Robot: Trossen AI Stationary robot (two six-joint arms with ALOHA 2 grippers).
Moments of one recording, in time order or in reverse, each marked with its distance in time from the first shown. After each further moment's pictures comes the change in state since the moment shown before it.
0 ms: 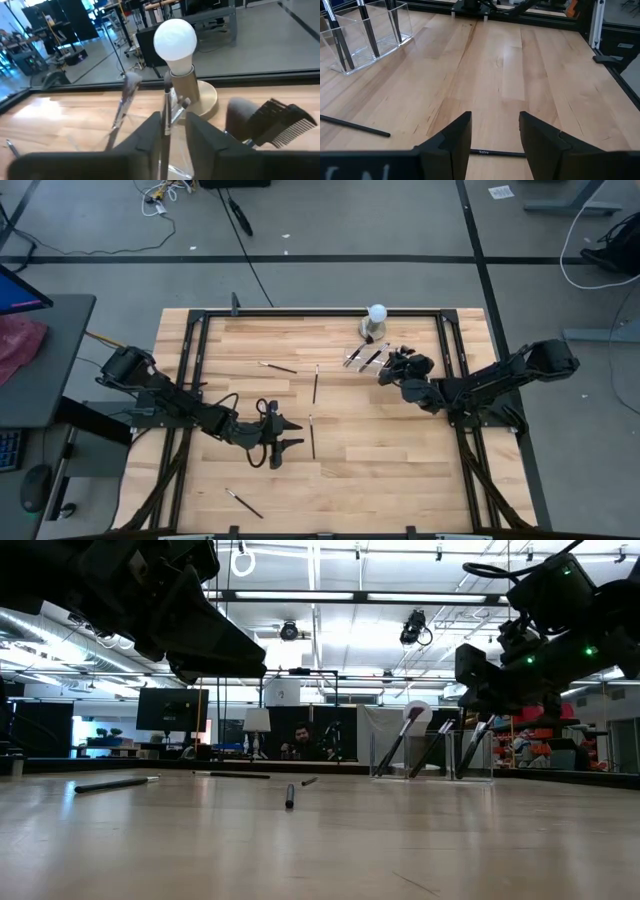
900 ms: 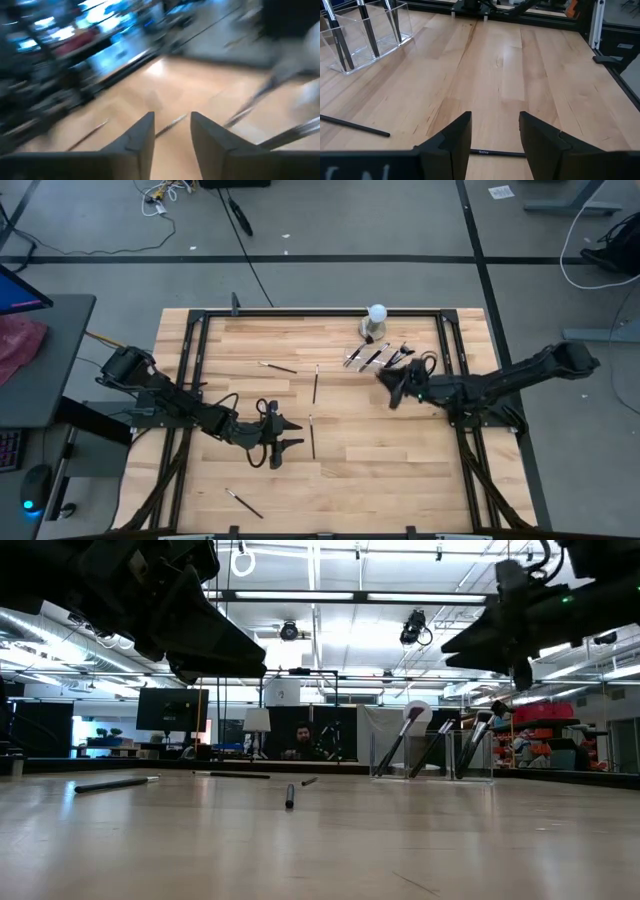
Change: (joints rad) left arm 0.000 0.000 0.000 0.000 0.000 -0.002; right arm 0.113 -0.337 0.000 -0.014 -0.534 -0.246
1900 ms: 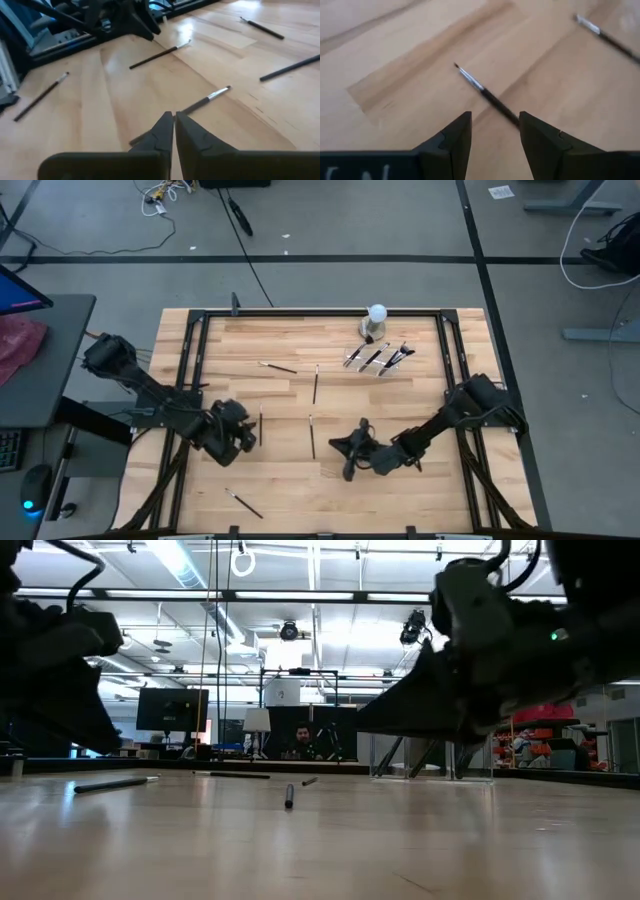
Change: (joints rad) left arm -0.217 -0.237 -0.062 -1.065 -0.213 -1.112; right arm 0.346 1.093 0.504 0.409 0.153 -0.009
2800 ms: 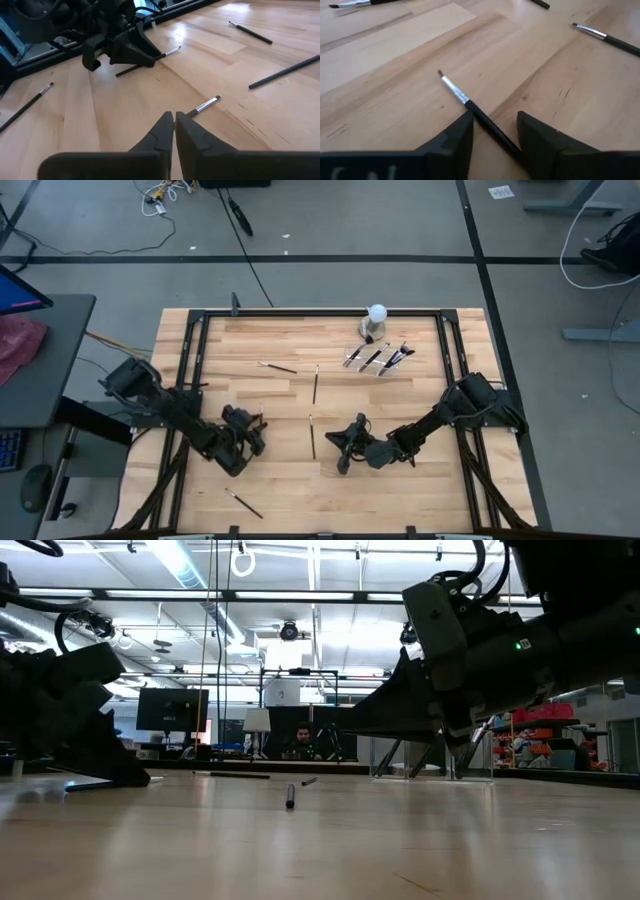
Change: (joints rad) left arm -0.064 0.366 -0.029 0.368 -0.189 0.015; right arm -0.046 0.019 0.013 0.028 -0.008 -0.001
